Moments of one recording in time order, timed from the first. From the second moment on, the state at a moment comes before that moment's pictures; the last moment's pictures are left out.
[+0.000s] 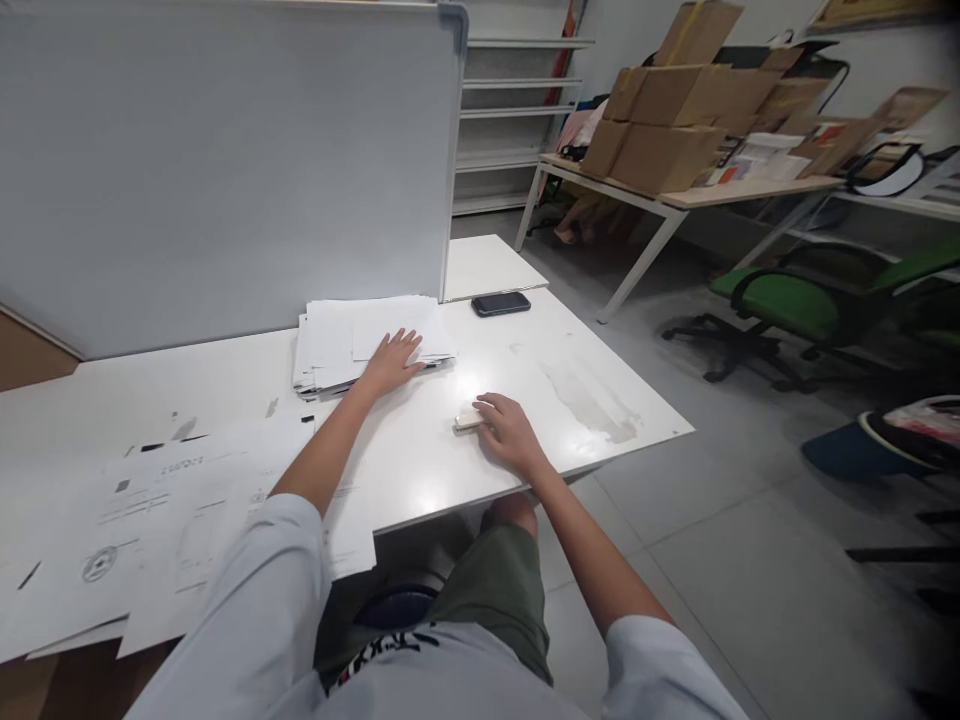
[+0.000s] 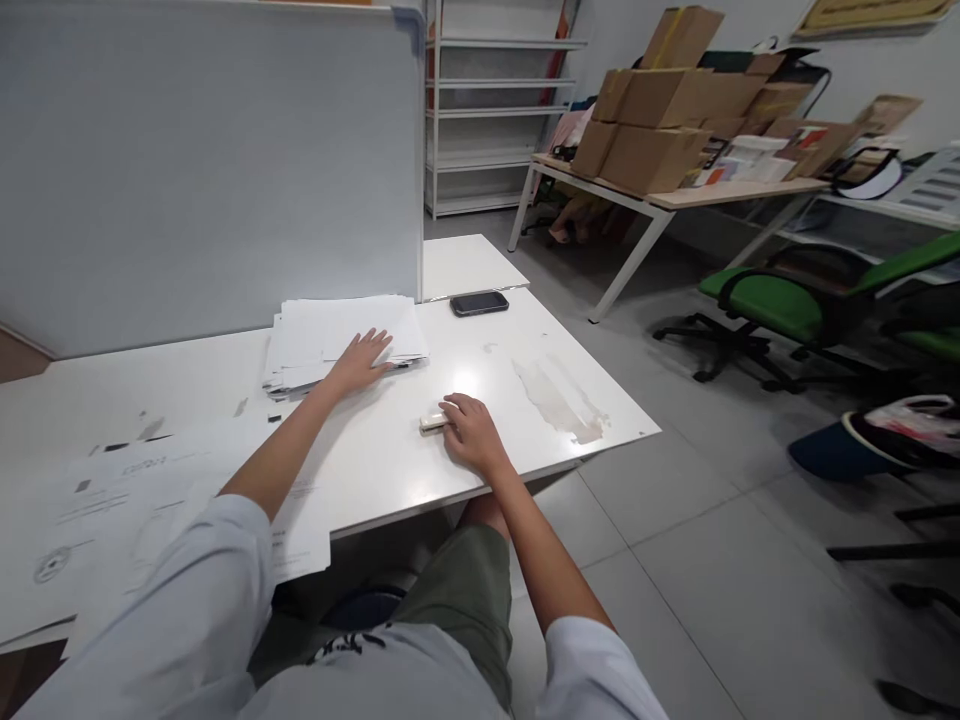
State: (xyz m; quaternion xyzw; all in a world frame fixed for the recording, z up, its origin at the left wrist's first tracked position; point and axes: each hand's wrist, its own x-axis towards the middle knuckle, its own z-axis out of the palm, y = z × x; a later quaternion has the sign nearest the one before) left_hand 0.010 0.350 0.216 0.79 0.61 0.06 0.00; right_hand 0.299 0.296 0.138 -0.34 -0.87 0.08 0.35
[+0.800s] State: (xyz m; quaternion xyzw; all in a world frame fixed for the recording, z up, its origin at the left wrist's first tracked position) left_hand -0.045 0.061 0.132 0.69 0.70 0.13 -0.13; right_hand 0.286 0.575 0.141 -0.56 -0.81 0.01 0.20
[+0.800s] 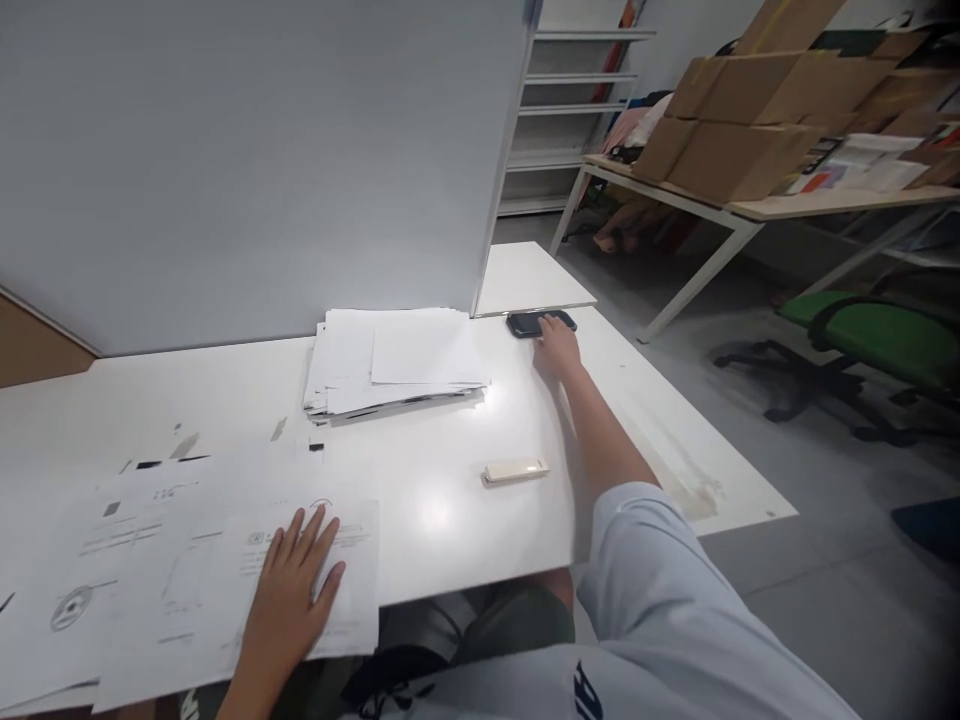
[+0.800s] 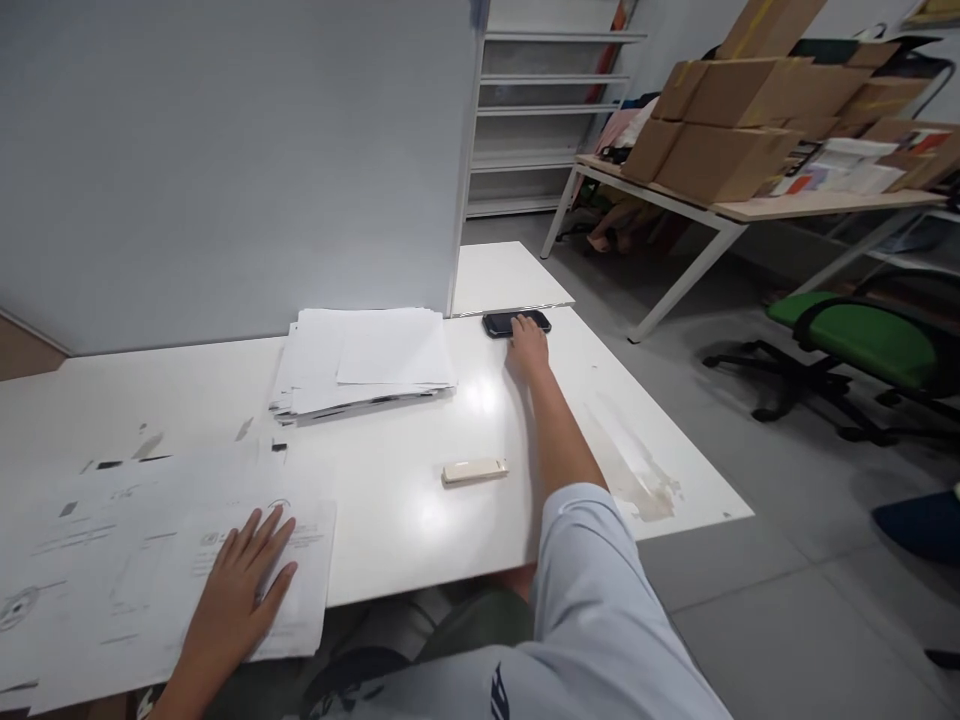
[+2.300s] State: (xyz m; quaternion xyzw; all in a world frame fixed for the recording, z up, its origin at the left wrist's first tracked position) left_hand -0.024 0.045 0.147 0.80 0.58 0.10 -0.08; right_hand 0.287 0.268 0.145 -0.37 -0.87 0.16 0.29
